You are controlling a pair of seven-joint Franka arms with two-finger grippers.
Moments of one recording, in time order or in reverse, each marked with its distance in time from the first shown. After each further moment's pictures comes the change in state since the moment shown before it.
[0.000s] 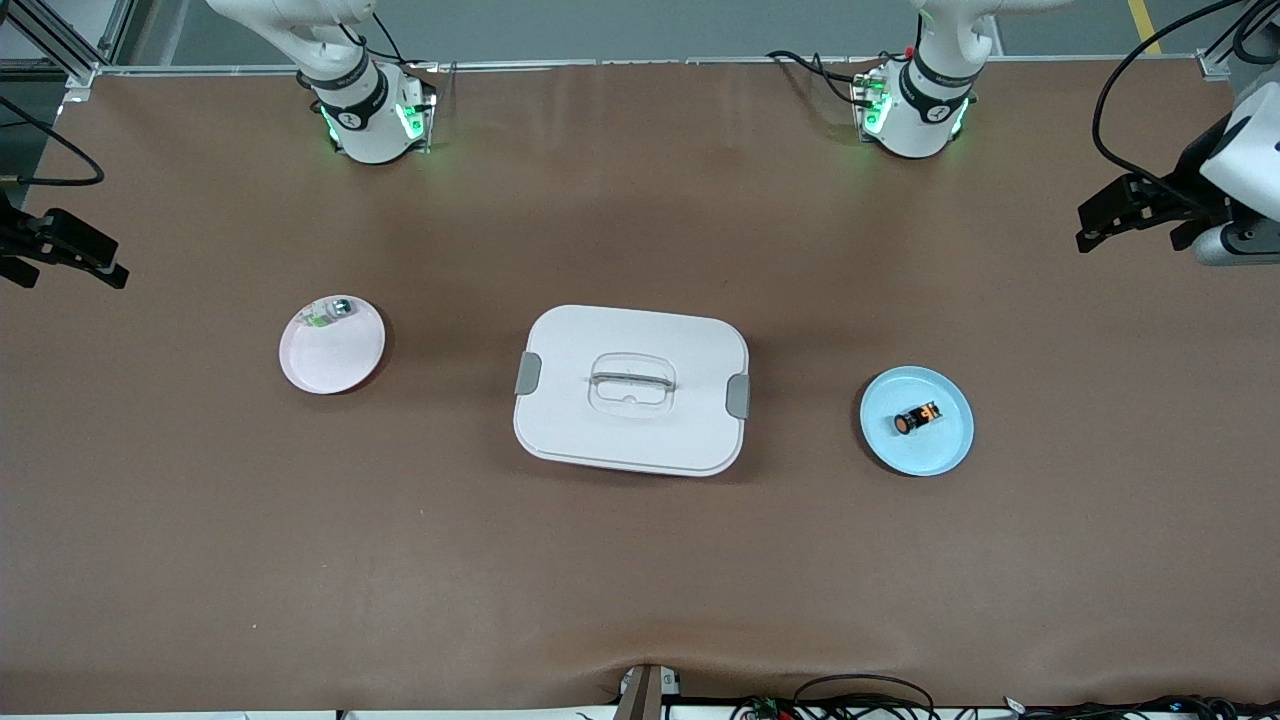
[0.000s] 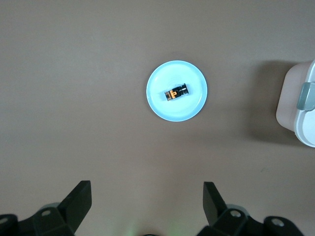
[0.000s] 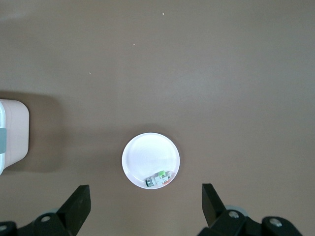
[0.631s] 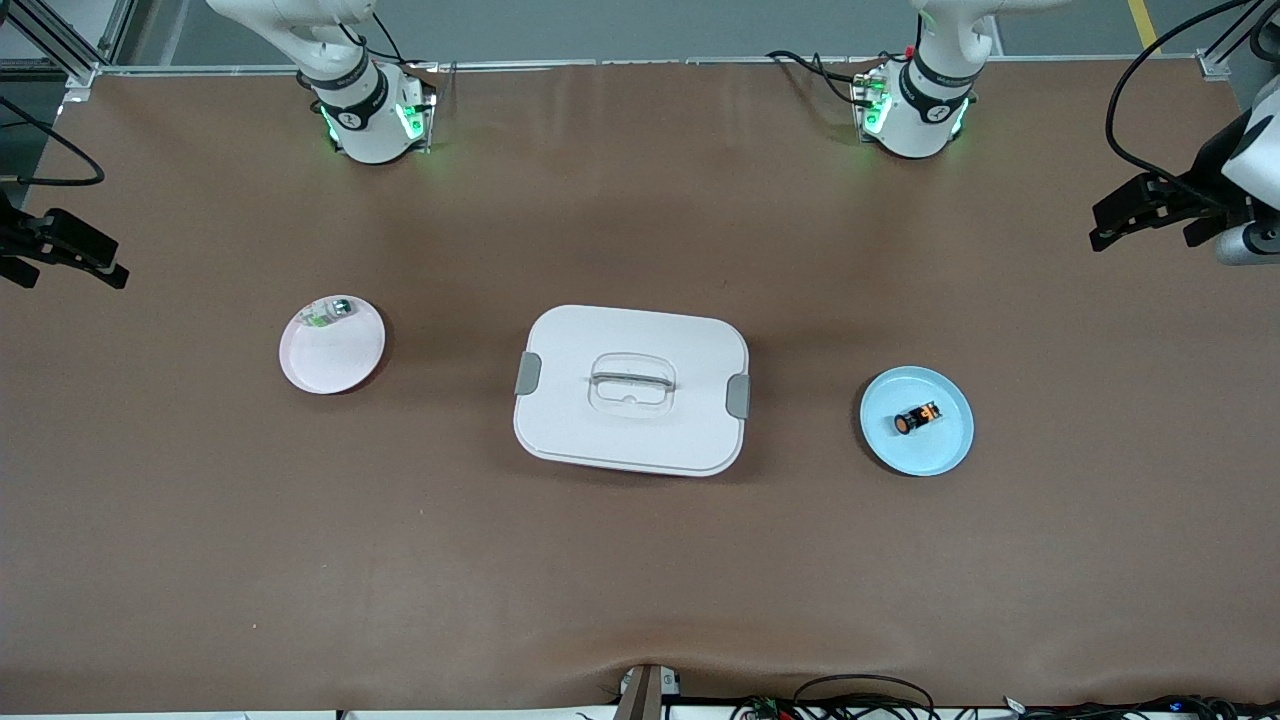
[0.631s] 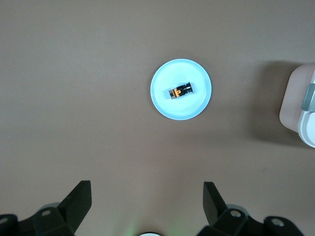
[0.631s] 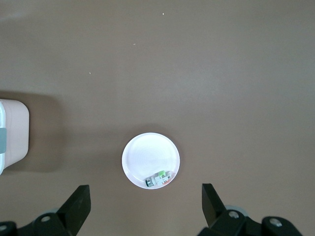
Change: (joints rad) left arm 0.014 0.004 0.000 0.005 0.000 -0.013 0.000; right arm 0.000 0.000 0.000 0.000 0.000 0.000 0.000
